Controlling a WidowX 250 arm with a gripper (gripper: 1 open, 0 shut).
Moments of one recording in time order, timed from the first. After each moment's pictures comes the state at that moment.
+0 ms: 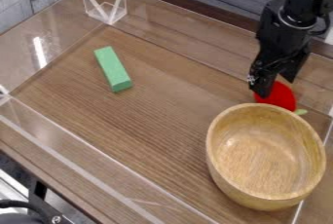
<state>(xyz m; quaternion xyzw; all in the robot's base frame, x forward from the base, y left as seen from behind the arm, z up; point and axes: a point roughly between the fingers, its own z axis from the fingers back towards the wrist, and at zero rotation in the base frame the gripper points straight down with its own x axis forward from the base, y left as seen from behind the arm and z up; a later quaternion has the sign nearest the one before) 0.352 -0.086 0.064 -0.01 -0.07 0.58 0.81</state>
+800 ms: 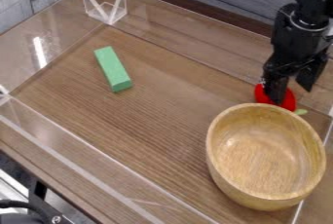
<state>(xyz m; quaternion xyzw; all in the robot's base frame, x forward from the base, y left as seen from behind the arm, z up) 0.355 -0.109 0.057 -0.04 -0.03 0.52 0.85</state>
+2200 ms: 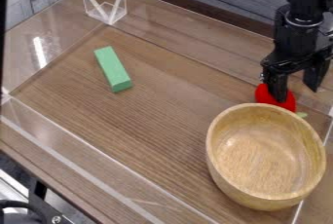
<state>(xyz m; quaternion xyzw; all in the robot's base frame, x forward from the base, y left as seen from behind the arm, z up) 0.367 -0.107 0.054 -0.08 0.01 0.47 0.88</state>
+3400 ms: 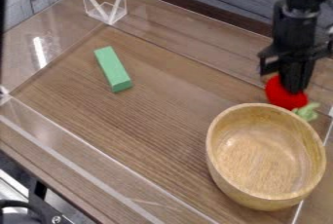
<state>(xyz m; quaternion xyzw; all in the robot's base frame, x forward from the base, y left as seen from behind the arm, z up) 0.365 -0.107 0.085 -0.11 0.03 0.43 0.90</state>
